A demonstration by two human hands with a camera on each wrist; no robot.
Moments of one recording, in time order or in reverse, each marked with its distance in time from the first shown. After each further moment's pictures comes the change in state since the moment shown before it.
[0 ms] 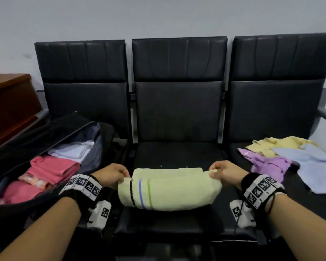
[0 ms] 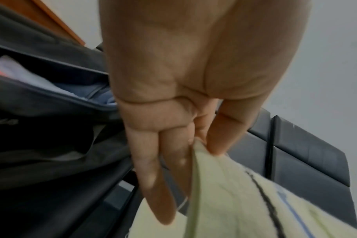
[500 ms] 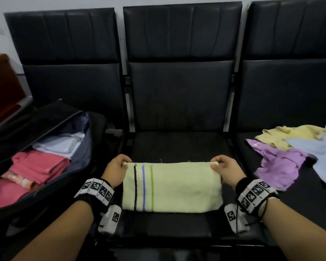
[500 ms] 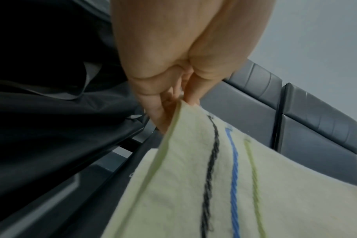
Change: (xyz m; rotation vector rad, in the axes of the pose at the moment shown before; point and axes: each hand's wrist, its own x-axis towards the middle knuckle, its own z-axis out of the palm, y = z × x) left_hand 0.079 -0.033 0.034 0.048 0.354 0.142; right_hand 0.057 0.045 0.023 0.087 0.314 -0.041
